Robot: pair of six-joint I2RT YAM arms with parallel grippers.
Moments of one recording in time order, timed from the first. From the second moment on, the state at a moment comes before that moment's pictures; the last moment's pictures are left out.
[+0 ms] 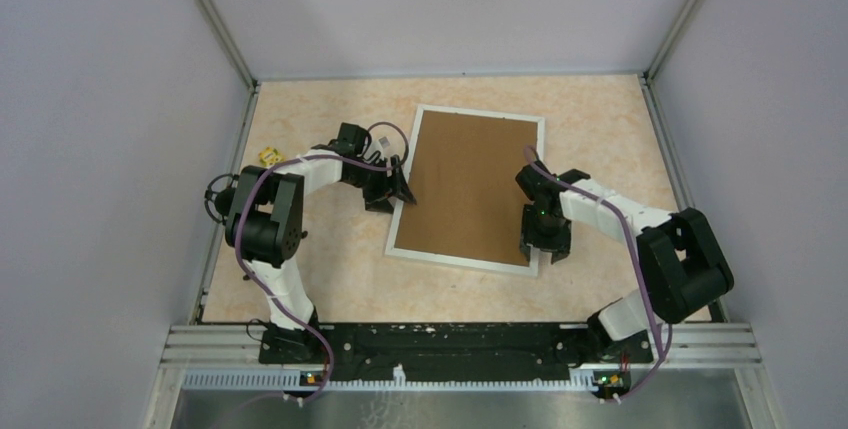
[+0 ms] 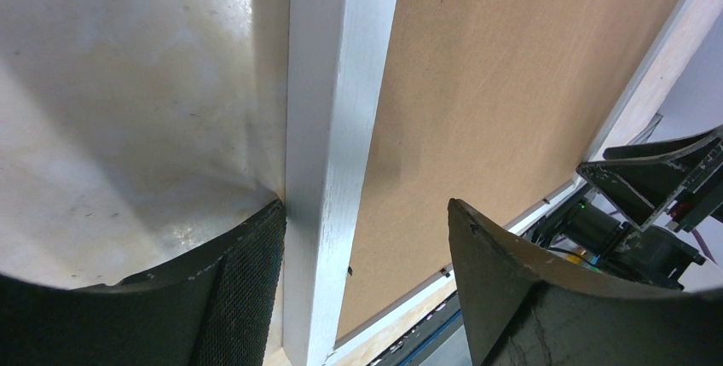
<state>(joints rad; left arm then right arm) -0.24 1.86 1.13 -0.43 0.62 -0.44 0.49 1.49 0.89 -0.91 0.09 0.65</state>
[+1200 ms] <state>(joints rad) -0.25 1.86 1.13 -0.43 0.61 -0.44 0.02 1.82 1.18 -0.53 -0.35 0.37</state>
